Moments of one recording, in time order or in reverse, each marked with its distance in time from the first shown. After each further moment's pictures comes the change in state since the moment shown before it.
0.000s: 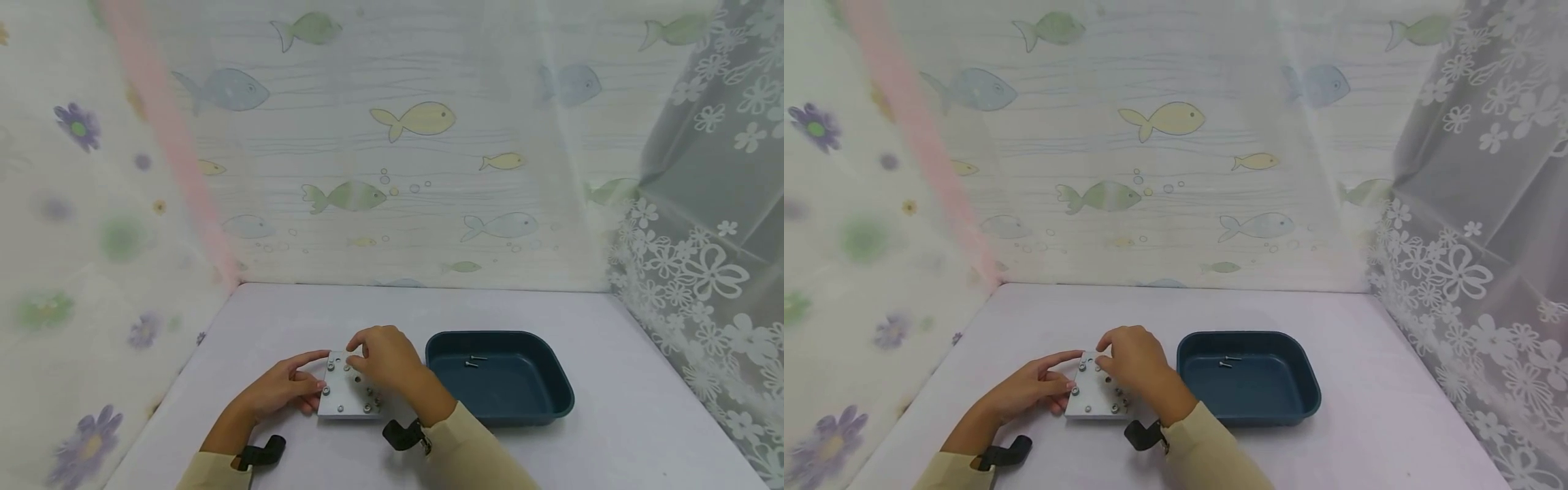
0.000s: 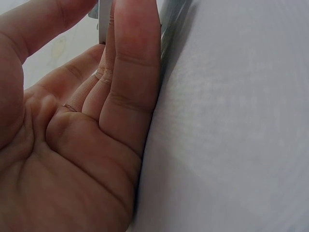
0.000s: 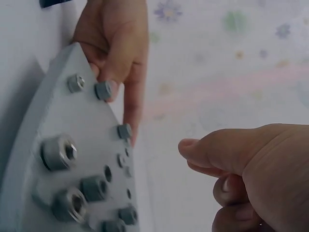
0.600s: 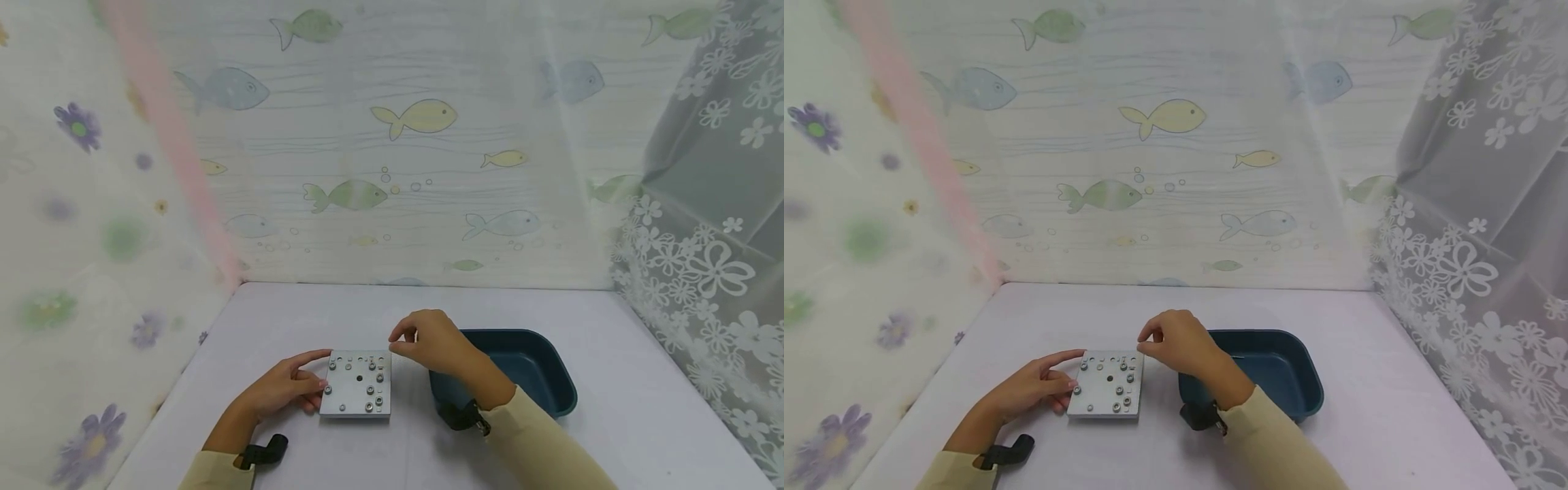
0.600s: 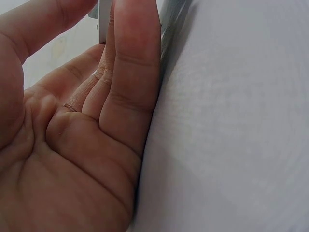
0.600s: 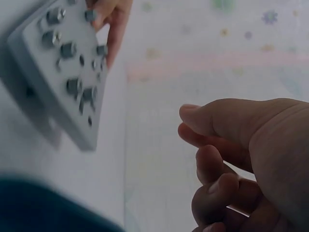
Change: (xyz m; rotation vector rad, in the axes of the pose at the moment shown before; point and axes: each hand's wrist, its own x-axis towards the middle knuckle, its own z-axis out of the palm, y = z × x) left_hand 0.000 -0.001 0.001 0.000 0.011 -0.002; right_hand -0.017 0.053 -0.059 0.075 -0.009 -0.060
